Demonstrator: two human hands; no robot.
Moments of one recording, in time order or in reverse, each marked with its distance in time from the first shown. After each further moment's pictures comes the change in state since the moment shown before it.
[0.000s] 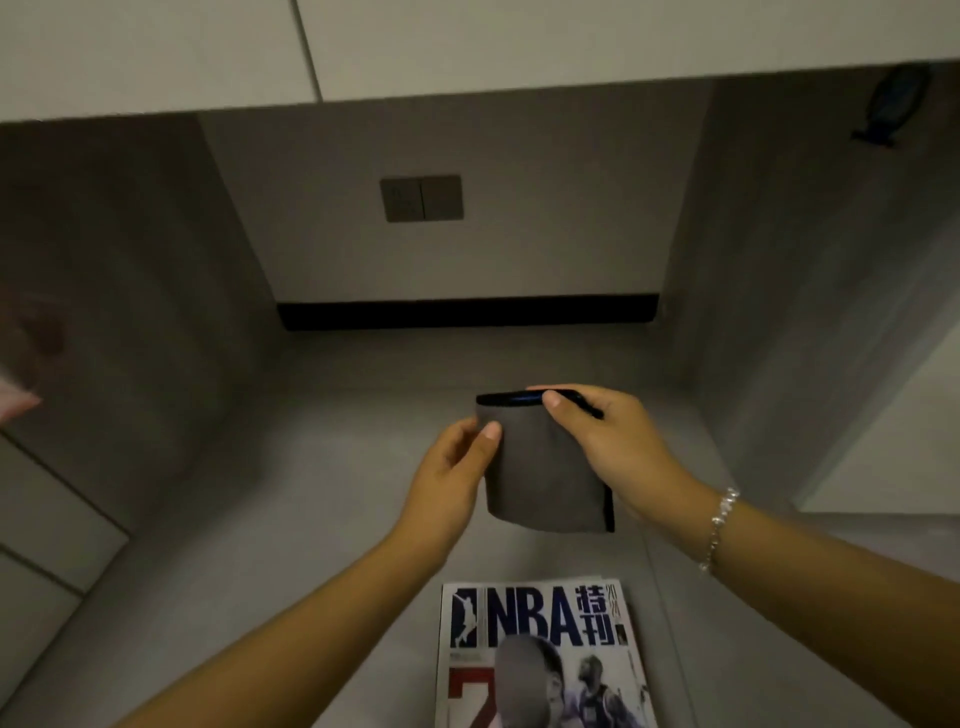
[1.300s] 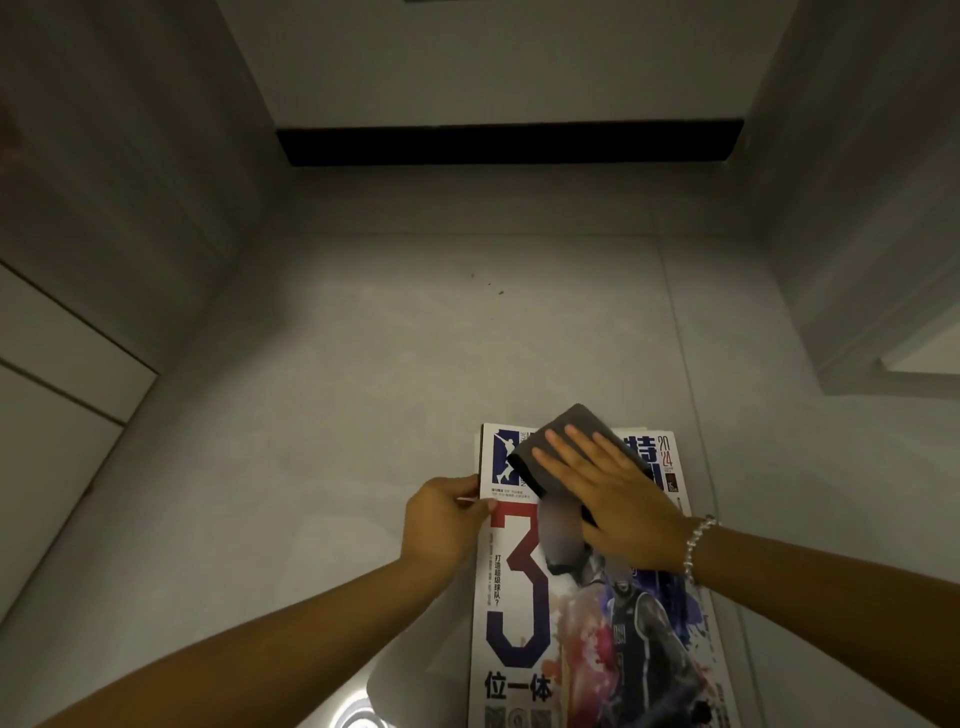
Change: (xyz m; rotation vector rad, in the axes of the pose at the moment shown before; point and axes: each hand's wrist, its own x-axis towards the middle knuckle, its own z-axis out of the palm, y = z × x) left_hand -0.088 -0.181 -0.024 0.363 0.038 -0.476; right_hand -0.083 0.227 0.049 -1.145 -0.609 -0.332
